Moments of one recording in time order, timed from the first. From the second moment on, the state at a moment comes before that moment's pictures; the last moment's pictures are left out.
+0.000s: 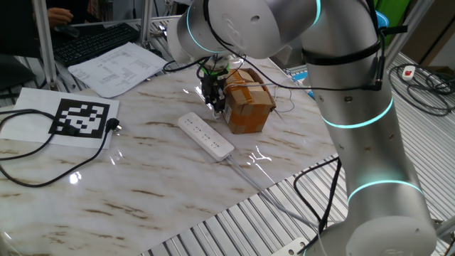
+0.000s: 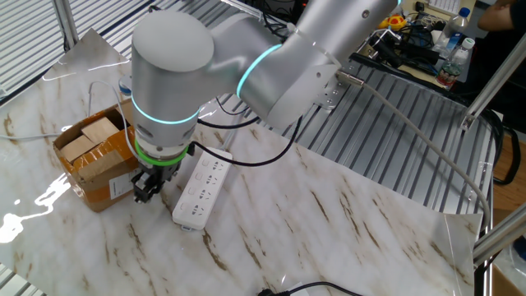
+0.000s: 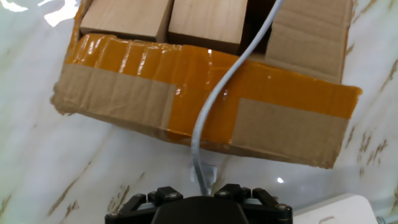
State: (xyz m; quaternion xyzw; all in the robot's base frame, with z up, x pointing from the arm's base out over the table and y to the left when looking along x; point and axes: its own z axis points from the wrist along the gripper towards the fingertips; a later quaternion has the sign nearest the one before) arm 0.620 -0.115 0.044 0.72 0.69 -0.07 0.08
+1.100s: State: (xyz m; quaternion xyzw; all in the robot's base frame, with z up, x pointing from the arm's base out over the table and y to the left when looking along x) arm 0.619 -0.116 0.041 0.71 0.69 -0.07 0.10
